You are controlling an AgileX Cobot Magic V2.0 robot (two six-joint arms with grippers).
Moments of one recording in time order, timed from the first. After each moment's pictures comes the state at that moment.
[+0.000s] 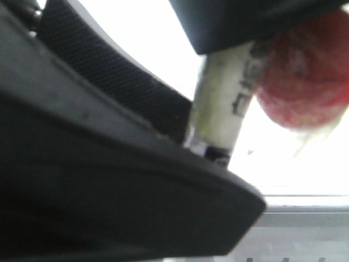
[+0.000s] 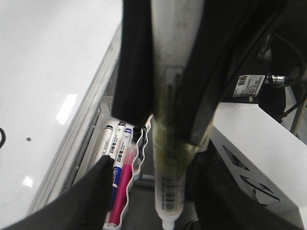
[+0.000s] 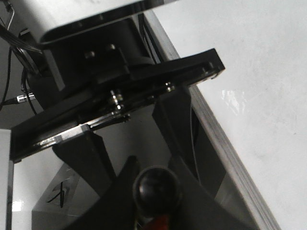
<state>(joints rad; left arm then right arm) -1.11 1.08 -0.57 -1.56 0.30 1.74 1.09 0.82 -0.67 0.20 0.40 -0.20</state>
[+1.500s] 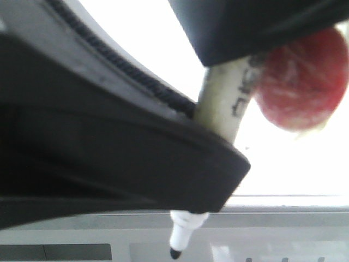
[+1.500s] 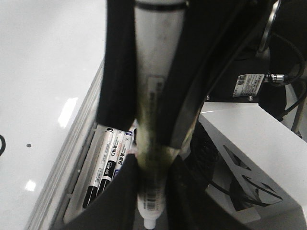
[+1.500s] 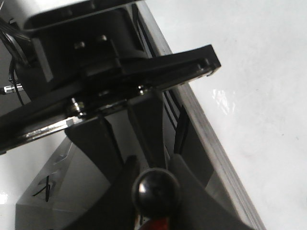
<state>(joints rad) -1.11 1.08 -0.58 -1.59 0.31 1.78 1.09 0.82 -0.67 0.17 0.40 -0.21</state>
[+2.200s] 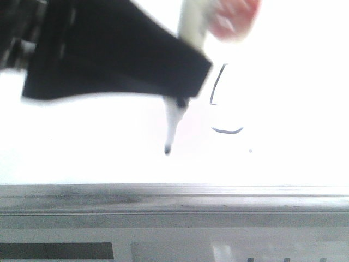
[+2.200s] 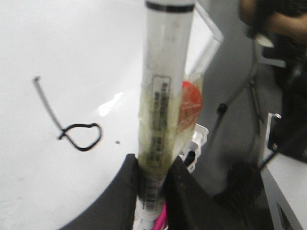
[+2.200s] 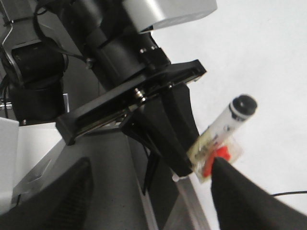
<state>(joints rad) -1.11 1.09 -0.62 -1.78 0.04 1.70 1.07 0.63 -0.67 0.02 0.45 -0.20</state>
